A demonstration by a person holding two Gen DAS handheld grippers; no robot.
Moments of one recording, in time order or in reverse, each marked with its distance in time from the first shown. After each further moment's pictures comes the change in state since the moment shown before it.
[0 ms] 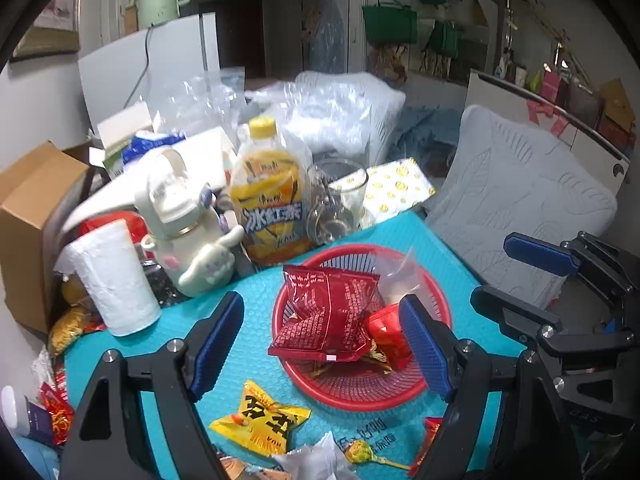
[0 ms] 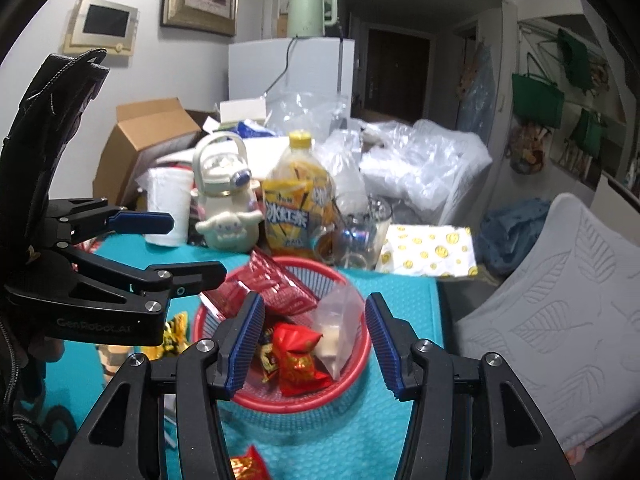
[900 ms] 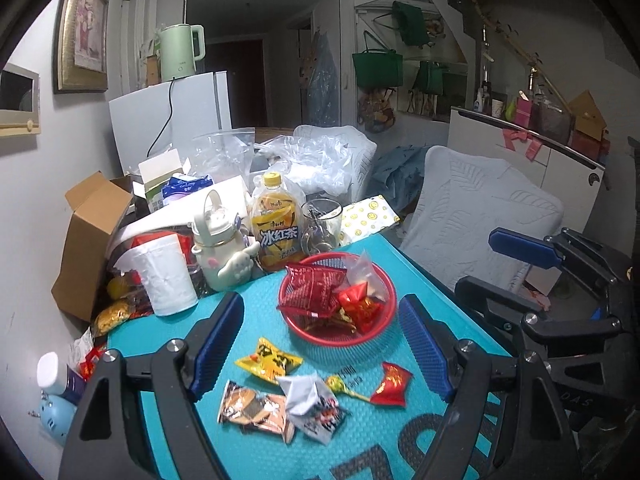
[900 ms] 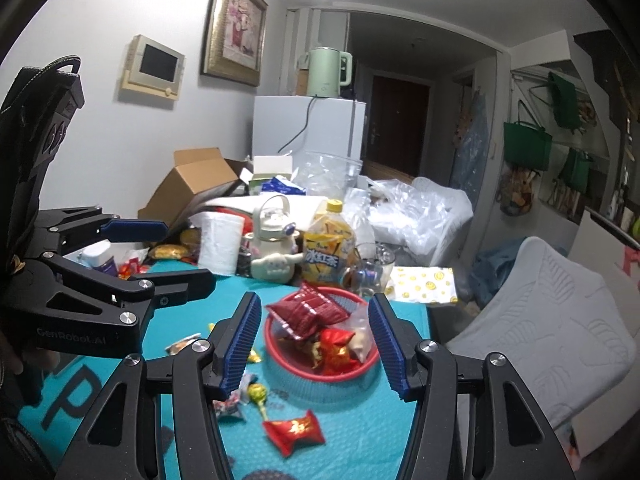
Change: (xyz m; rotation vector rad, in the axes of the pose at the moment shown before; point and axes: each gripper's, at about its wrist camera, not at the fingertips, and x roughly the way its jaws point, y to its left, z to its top) left arm -0.154 -0.017 -0.049 0.020 -0.154 -0.001; right arm -0.134 0.059 -0.007 -0.037 -0.155 -0.008
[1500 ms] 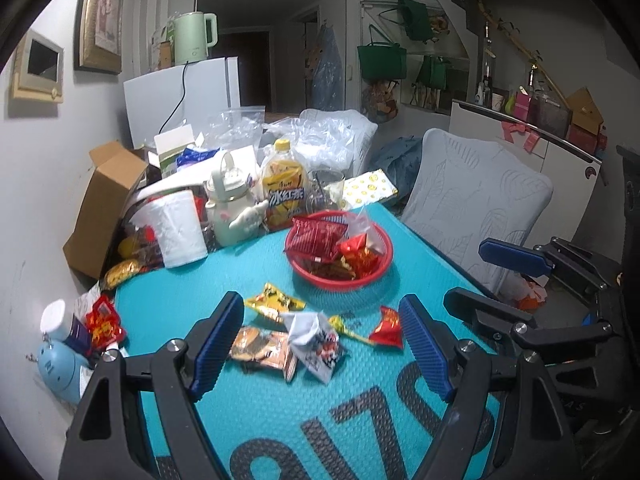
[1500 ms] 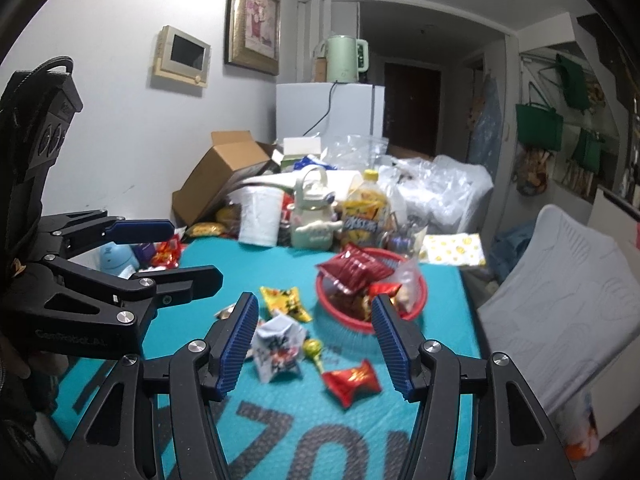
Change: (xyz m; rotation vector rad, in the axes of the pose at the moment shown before) left arm -0.037 0.007 -0.065 -0.027 0.033 0.009; right arm -0.028 0.044 -0.046 0.037 0.042 0.070
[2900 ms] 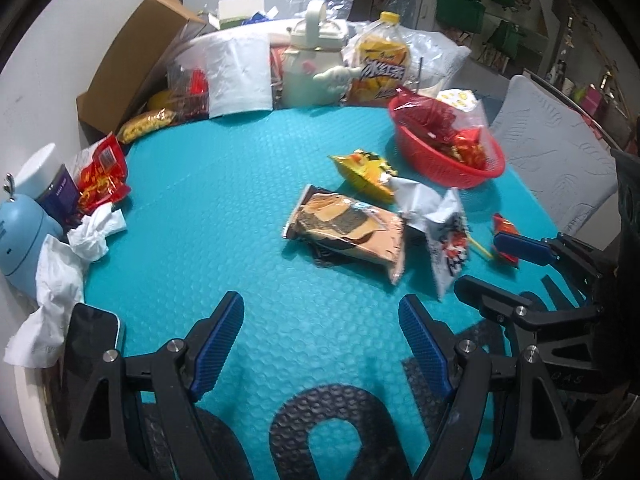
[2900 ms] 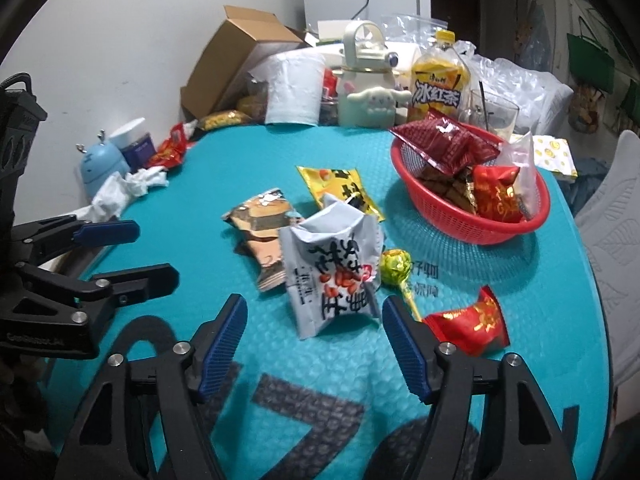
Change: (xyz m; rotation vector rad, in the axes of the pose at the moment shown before) left arm 0.099 0.097 -0.102 -0.220 0.267 0.084; right arm 0.156 0.033 -0.074 0.008 0.317 0.123
